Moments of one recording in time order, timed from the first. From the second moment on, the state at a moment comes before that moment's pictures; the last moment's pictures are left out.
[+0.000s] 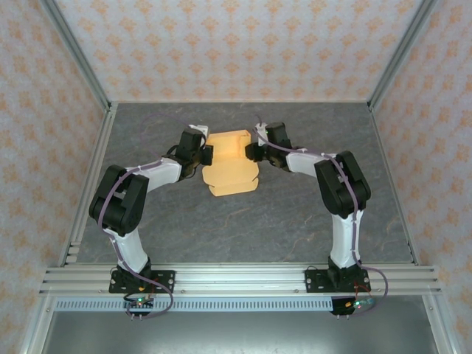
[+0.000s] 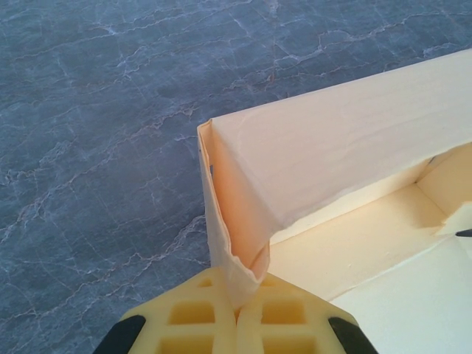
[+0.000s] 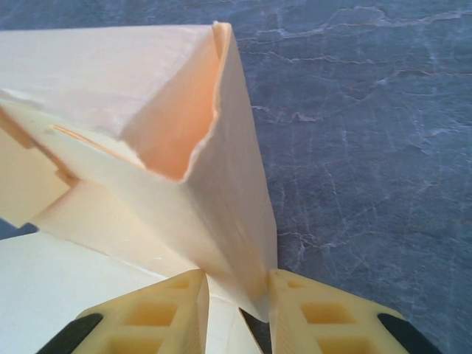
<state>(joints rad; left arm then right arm) -0.33 1.81 1.05 0.07 -0.06 -0.20 0.43 2.03 1.25 0.10 -0.26 0.20</state>
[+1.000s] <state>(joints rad) -0.34 1.81 1.07 0.04 -0.09 -0.23 0.53 2.02 1.23 0.19 0.06 0.29</state>
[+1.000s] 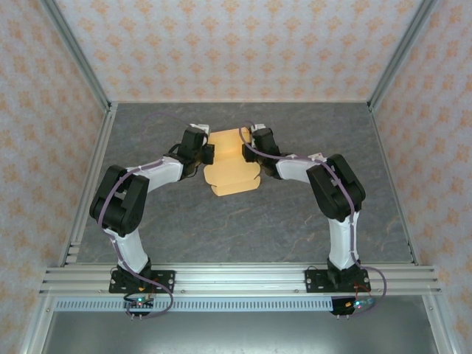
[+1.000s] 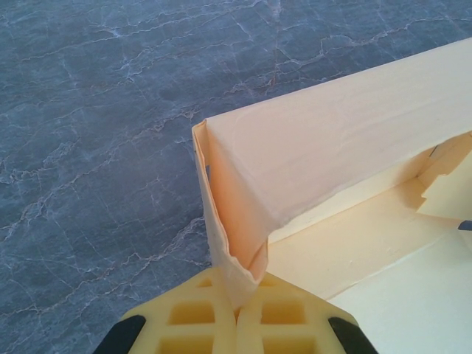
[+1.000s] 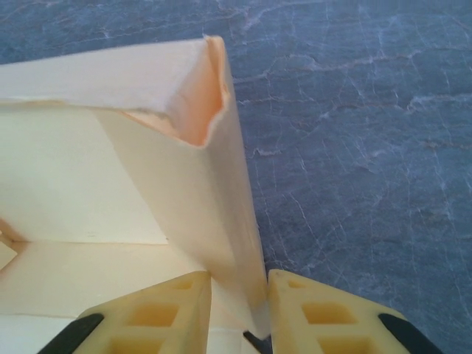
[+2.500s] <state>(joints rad) -0.35 1.81 1.07 0.04 -0.08 -0.23 0.58 2.17 1.57 -0.15 0.33 0.38</state>
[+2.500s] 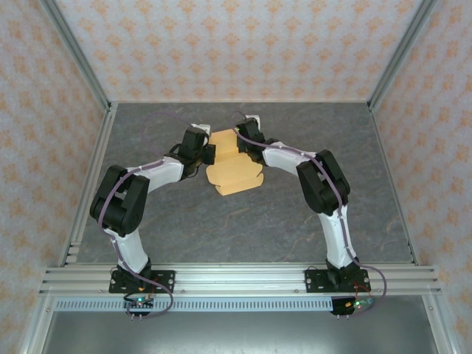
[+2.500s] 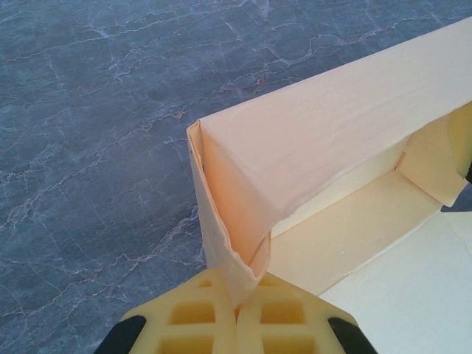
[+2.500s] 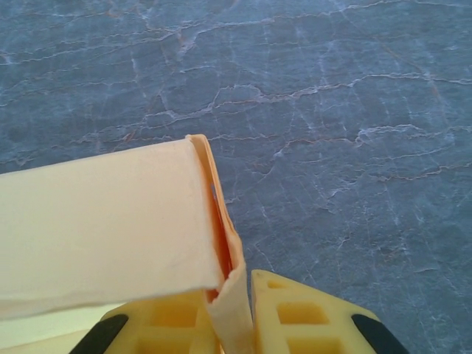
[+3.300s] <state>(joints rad) -0.35 1.81 1.08 0.02 -0.08 -0.23 0.52 2.07 1.44 -0.15 0.15 0.35</state>
